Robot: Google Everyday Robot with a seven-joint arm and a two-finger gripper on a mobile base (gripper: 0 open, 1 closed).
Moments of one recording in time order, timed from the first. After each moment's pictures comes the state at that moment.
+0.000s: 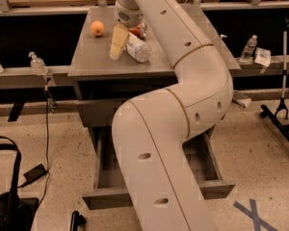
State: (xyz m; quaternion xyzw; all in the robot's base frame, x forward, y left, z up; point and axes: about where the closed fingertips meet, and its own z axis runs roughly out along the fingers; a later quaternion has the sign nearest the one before) arm 0.793 0.036 0.889 -0.54 0.82 -0.02 0.17
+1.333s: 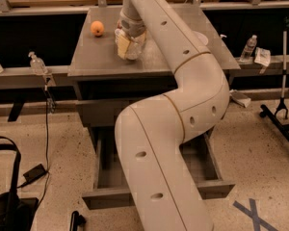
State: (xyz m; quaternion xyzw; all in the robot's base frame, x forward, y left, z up) arm 0.812 0.024 0.853 -0.43 0.89 0.00 0.17
